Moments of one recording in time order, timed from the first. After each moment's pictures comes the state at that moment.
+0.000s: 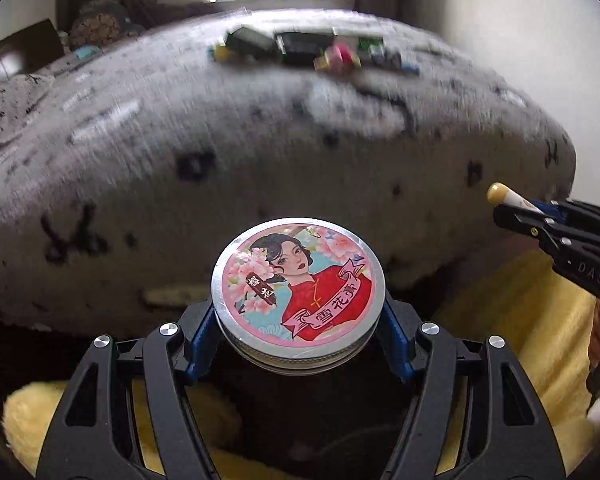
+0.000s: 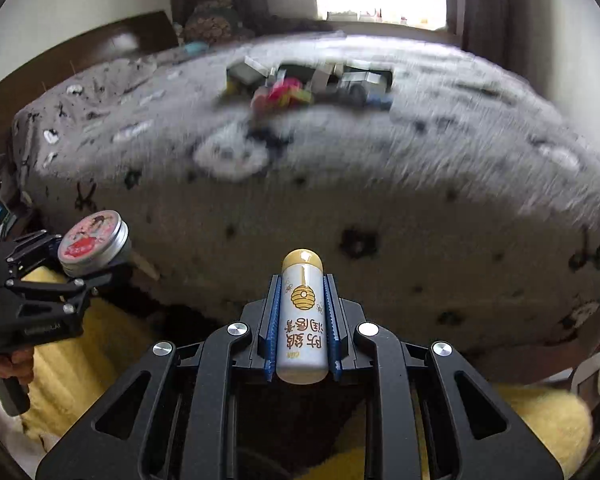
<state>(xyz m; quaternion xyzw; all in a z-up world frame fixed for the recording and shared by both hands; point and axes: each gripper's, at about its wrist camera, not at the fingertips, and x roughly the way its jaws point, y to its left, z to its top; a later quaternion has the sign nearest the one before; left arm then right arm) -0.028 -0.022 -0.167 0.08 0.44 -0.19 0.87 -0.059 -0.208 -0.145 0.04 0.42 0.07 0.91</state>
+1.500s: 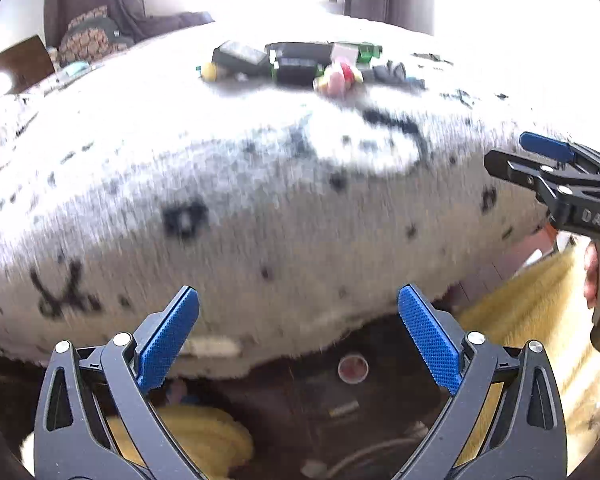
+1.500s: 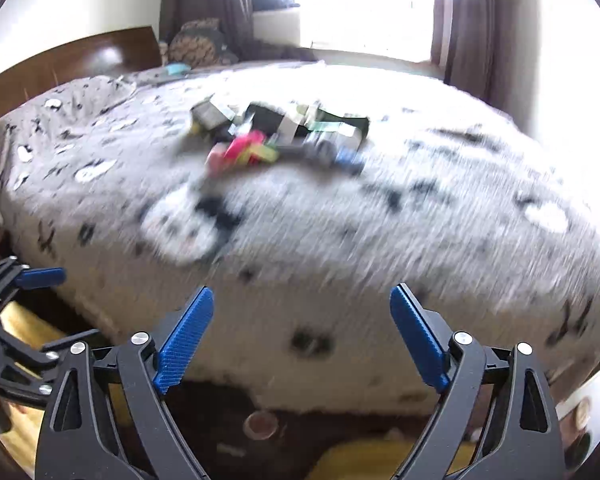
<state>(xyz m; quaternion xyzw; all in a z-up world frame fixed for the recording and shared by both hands) 0.010 -0.034 -0.145 0.10 0.41 -0.19 0.89 -0.008 -0.242 -0.101 0.00 0.35 0.01 0.94</state>
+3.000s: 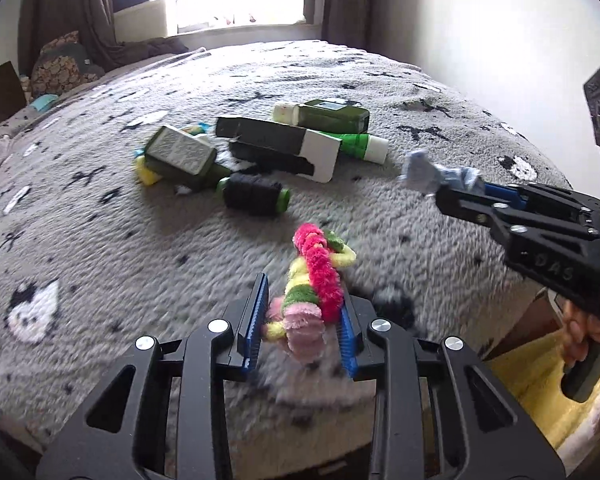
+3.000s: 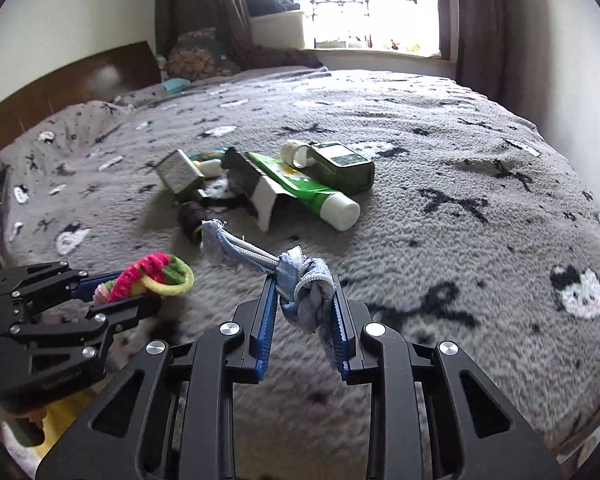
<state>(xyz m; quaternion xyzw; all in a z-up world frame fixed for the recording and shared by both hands) 0.105 -0.096 -0.110 0.09 0.38 -0.23 0.89 0.078 -0.257 -0.088 0.04 0.35 0.05 0.94</state>
